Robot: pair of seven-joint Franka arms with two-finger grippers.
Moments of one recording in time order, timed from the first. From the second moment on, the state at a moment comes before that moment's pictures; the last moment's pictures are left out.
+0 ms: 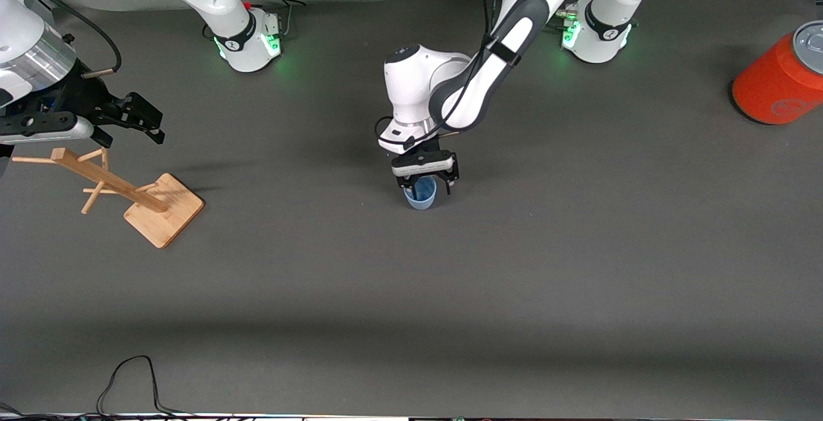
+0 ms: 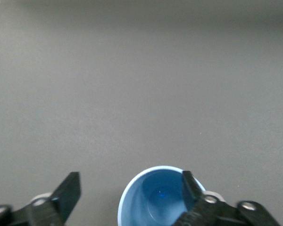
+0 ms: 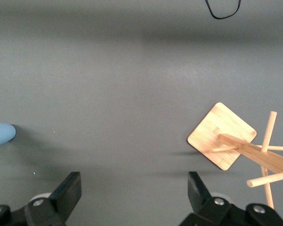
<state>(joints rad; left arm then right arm) -0.72 0.55 -0.19 -1.76 0.82 2.35 -1.54 0.03 -0.20 0.06 -1.87 0.02 1.80 0.07</state>
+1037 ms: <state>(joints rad) -0.30 0.19 -0.16 -1.58 0.10 1.76 -0.52 0.03 -0.15 0.03 -1.78 0.02 1.64 0.13</state>
